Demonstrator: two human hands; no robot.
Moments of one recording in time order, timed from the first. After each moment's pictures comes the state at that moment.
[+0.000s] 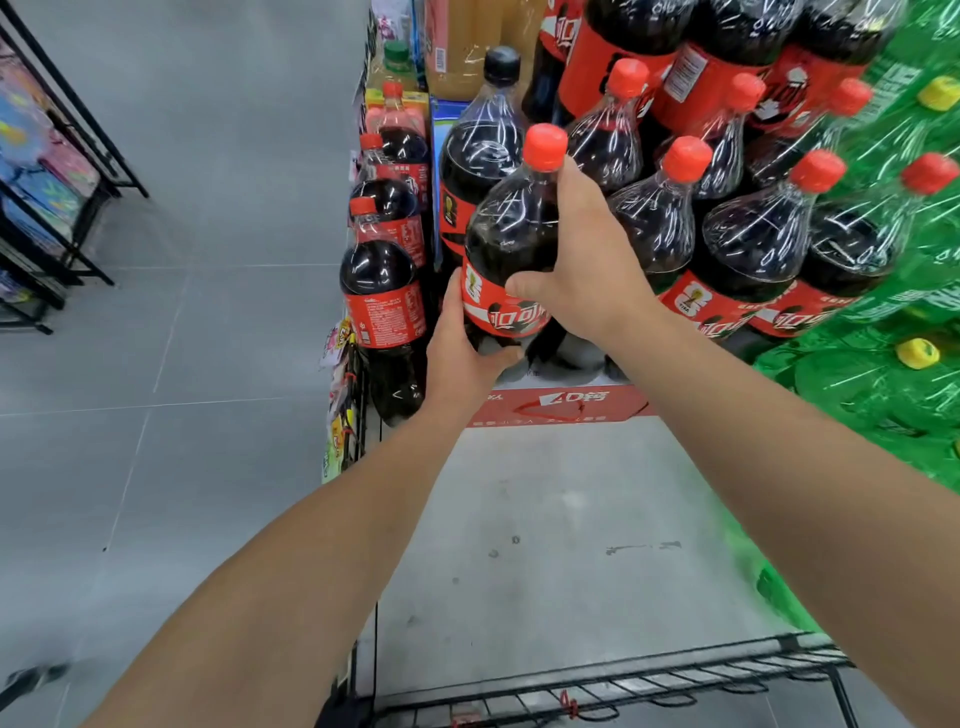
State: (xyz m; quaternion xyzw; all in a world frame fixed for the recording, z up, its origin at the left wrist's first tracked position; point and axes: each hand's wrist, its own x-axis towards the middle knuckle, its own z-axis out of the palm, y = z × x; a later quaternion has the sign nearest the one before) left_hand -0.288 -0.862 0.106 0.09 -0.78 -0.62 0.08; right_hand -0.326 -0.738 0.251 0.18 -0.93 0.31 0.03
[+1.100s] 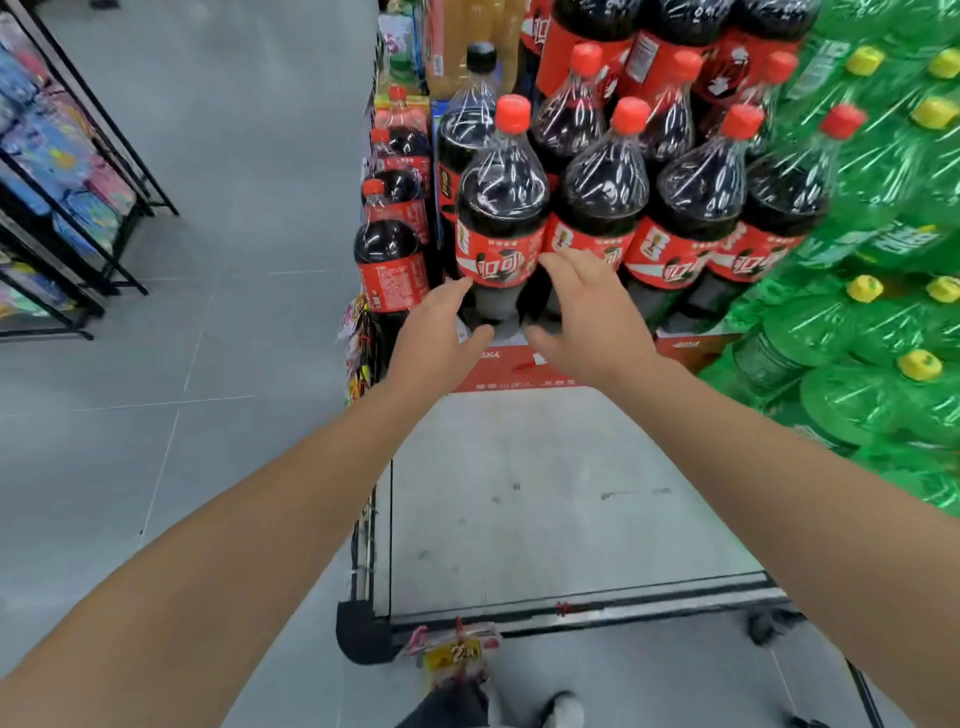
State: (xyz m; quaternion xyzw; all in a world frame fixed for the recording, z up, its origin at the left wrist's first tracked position) left_hand -0.207 -0.876 0.156 -0.01 -0.93 -0.36 0.07; right_hand -0.229 -0.688 0.205 0.22 -0.96 0.15 0.05
